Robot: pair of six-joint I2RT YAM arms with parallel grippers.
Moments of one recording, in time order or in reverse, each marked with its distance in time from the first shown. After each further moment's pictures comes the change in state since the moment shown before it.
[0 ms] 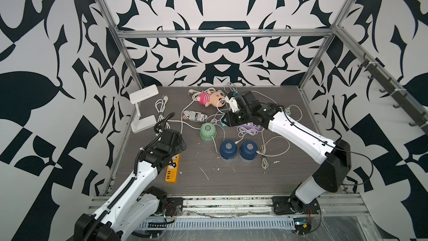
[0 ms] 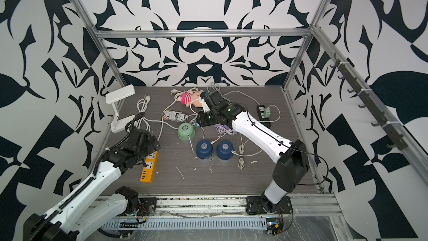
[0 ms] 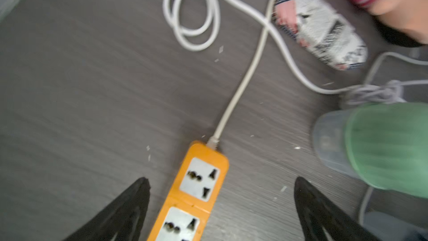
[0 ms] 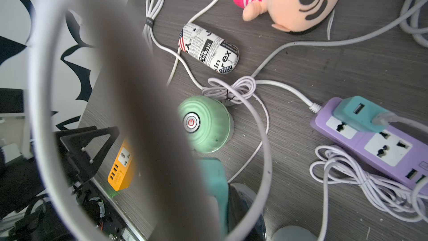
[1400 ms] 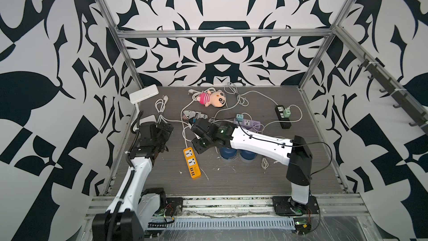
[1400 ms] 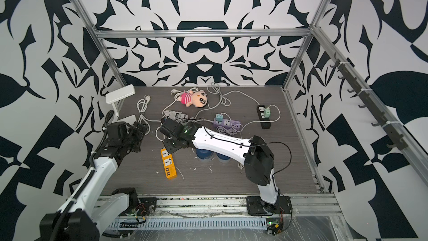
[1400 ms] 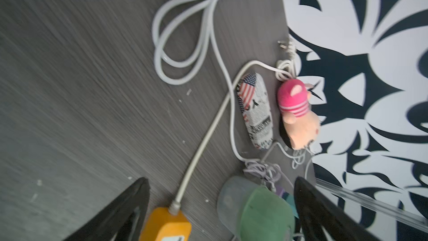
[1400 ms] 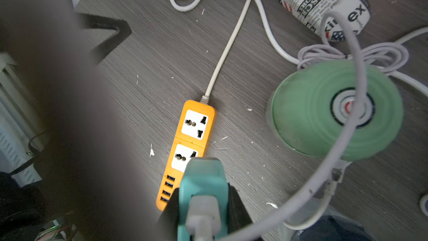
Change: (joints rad) left arm 0.430 0.100 -0.006 0.358 0.483 -0.289; right arm 0.407 0.314 0.225 -0.066 0.253 0.026
